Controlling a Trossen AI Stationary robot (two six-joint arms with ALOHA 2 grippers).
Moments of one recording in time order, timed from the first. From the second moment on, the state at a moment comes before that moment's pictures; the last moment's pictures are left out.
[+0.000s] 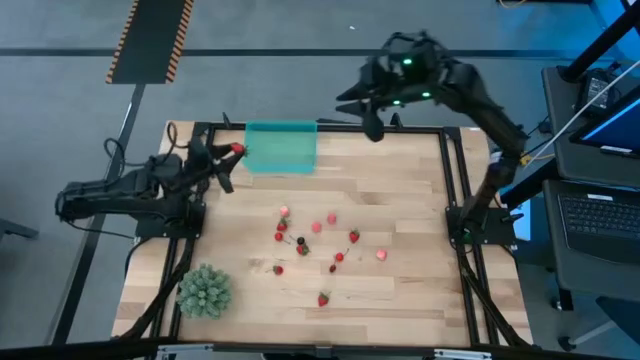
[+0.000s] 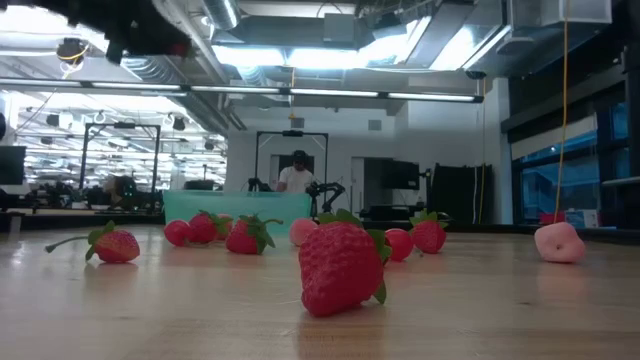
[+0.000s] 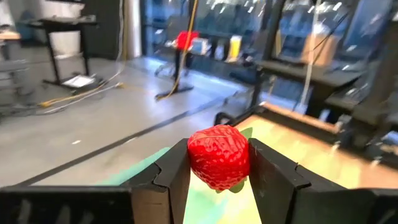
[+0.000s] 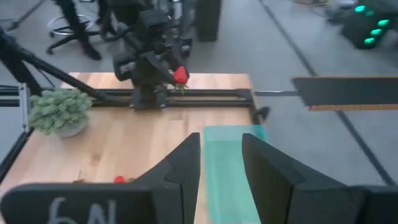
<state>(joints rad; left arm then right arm) 0.14 0.42 0.54 -0.23 -0.57 -0.17 -0.41 1.75 2.34 -1.05 -0.27 -0.22</state>
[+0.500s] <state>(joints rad) 0.42 0.91 1.04 -0.59 -0.27 -0.22 -0.41 1.68 2.34 -1.33 -0.25 -0.22</state>
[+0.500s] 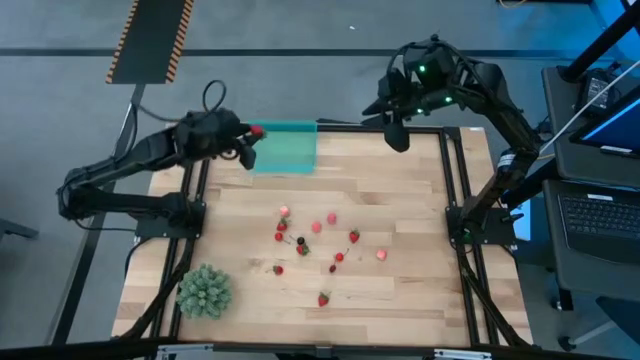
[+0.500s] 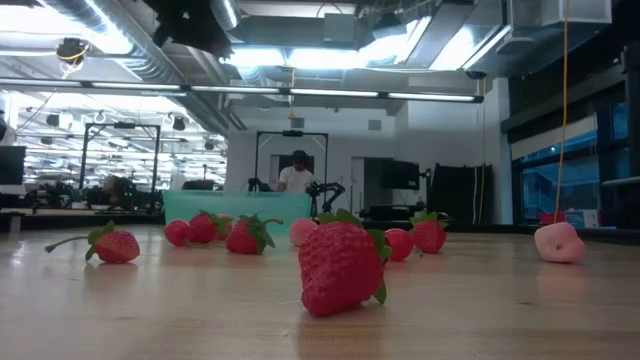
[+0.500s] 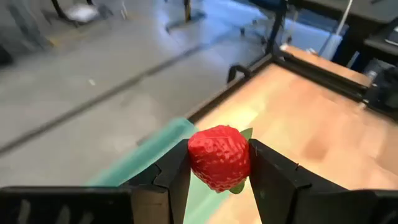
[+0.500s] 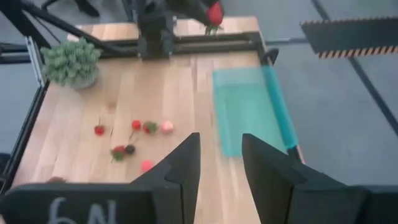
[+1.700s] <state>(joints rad) 1.07 1.58 1.23 -0.74 0.51 -0.20 -0.41 1.68 2.34 -1.38 -0.25 -0.22</state>
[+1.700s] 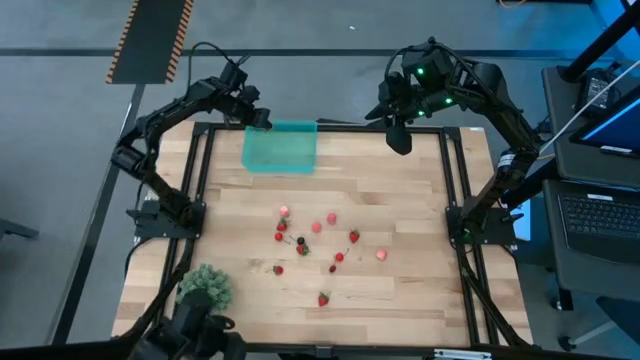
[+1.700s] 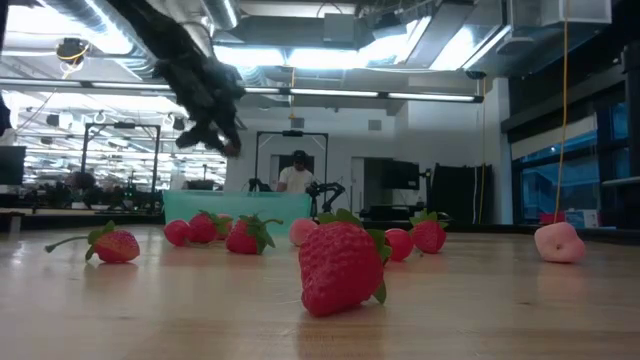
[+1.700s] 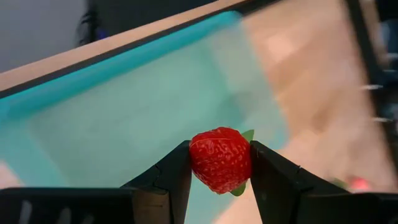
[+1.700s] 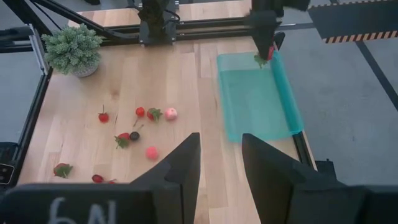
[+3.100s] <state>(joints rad) 0.91 1.84 1.23 -0.70 -0.09 -0.09 -0.41 1.68 2.33 -1.38 -0.25 -0.22</state>
